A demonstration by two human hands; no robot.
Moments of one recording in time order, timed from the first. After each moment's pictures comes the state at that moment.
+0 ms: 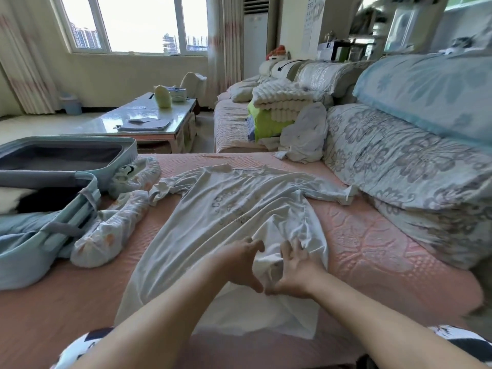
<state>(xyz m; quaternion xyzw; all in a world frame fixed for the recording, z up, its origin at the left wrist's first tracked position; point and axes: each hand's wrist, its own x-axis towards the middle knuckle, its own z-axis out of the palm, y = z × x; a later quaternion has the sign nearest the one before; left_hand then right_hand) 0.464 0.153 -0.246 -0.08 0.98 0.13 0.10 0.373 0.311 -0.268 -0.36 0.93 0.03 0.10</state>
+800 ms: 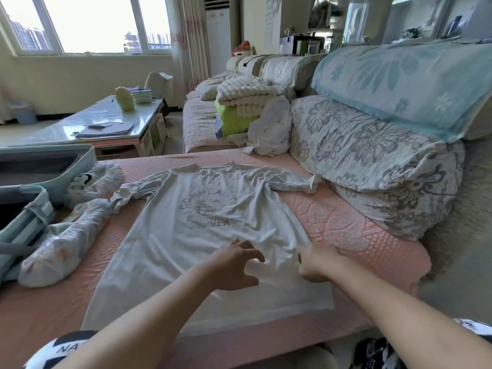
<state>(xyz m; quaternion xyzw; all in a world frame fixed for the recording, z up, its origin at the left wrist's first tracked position) 0.438 0.200 -0.264 0.06 0.99 0.13 0.06 0.328 0.407 -0.250 -0.27 0.95 0.07 0.16</state>
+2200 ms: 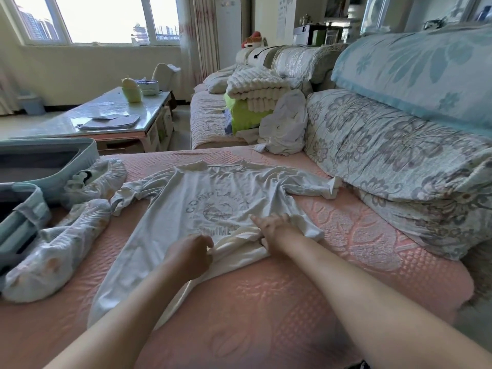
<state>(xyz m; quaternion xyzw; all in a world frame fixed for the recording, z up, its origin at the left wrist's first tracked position) 0.428 0.090 -0.278 -0.21 0.98 0.05 -0.02 0.273 0.264 -0.259 -0.42 0.90 0.08 0.07</state>
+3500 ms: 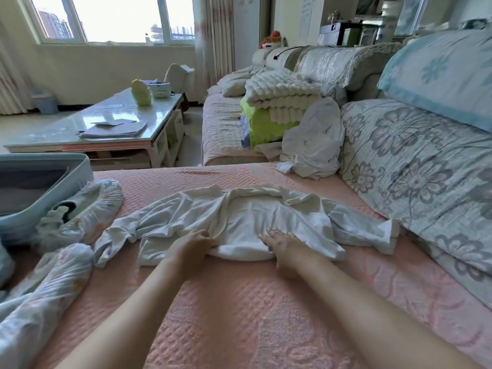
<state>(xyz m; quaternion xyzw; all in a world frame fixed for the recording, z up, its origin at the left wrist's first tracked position) 0.286 -0.078 -0.295 -0.11 0.99 0.04 -0.01 0.137 0.146 -0.285 -0.45 0.88 0.01 0.15</state>
